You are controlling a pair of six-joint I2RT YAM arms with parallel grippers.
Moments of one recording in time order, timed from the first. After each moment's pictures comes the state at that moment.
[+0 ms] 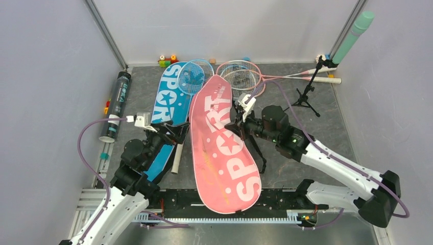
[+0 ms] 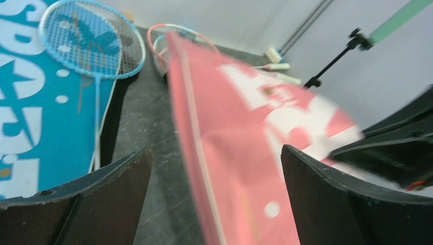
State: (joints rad) left arm -0.50 0.37 0.45 -0.03 -0.07 -0.52; right arm 0.85 1.09 0.87 -0.05 -0.18 0.08
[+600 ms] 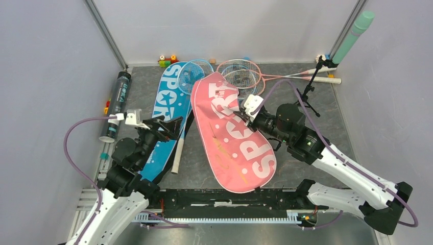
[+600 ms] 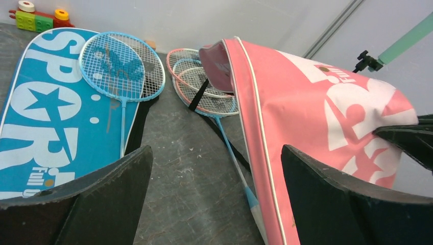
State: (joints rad) left arm -0.50 0.38 0.59 -0.17 -0.16 -0.45; right arm 0.85 0.96 0.99 -0.15 -0.10 -0.39
